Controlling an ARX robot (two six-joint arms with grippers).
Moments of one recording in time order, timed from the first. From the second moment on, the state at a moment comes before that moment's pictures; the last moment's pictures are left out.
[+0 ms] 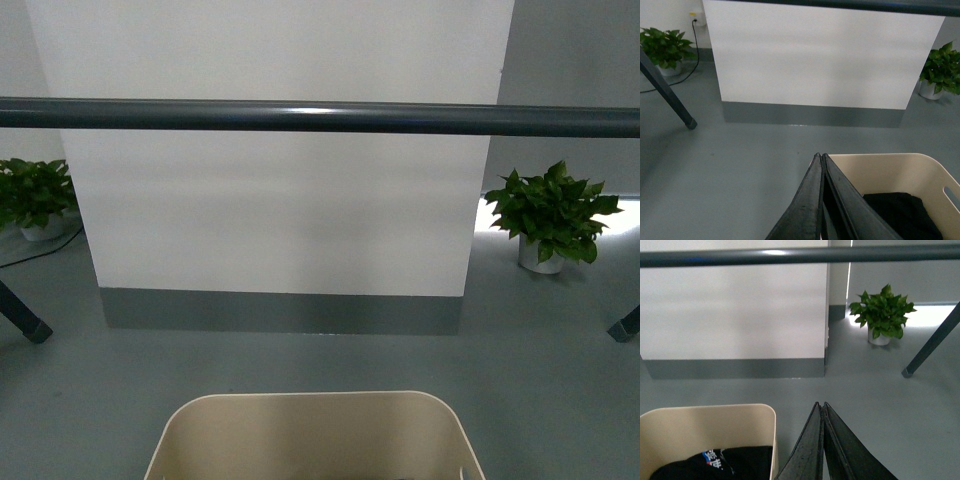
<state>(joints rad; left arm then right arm) 0.00 0.05 0.02 0.02 0.00 -0.01 0.00 0.03 0.01 0.01 0.00 0.00</state>
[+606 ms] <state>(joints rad) 0.00 0.00 0.02 0.00 0.00 -0.01 0.00 0.00 0.01 0.00 0.00 0.00</state>
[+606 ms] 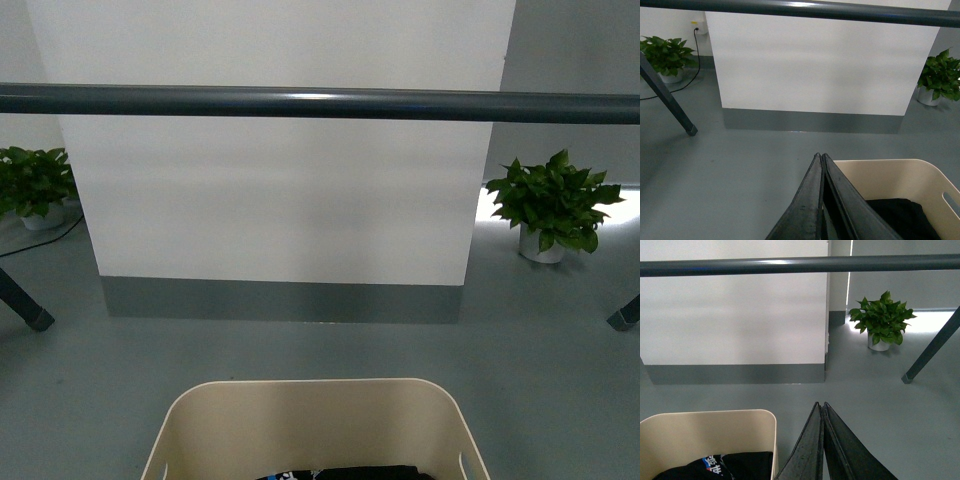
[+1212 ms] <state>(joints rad) 0.00 0.00 0.02 0.00 0.00 -0.01 0.00 0.00 0.01 0.00 0.00 0.00</state>
